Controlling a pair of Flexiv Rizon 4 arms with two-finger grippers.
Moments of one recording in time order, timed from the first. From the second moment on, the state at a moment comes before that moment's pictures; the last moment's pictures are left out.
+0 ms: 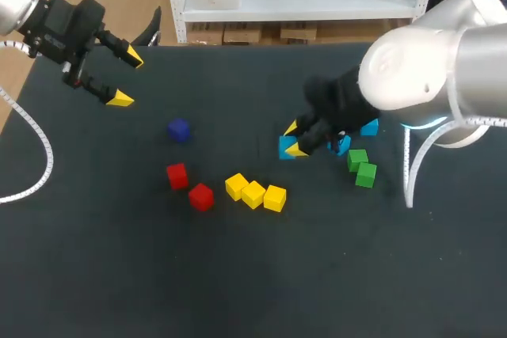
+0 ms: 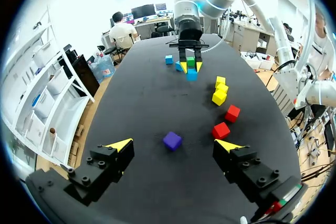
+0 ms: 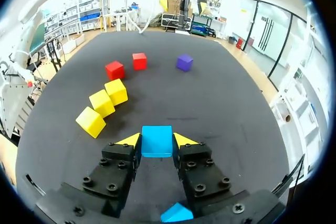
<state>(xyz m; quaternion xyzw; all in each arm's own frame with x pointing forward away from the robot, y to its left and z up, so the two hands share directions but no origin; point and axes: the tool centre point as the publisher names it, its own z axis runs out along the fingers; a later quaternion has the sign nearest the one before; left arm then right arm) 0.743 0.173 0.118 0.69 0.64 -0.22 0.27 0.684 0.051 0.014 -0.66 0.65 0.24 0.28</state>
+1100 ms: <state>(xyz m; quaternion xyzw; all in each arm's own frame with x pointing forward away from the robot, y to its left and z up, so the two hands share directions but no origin) 0.743 0.173 0.118 0.69 0.64 -0.22 0.27 0.705 0.056 -0.003 -0.66 0.66 0.24 0.26</state>
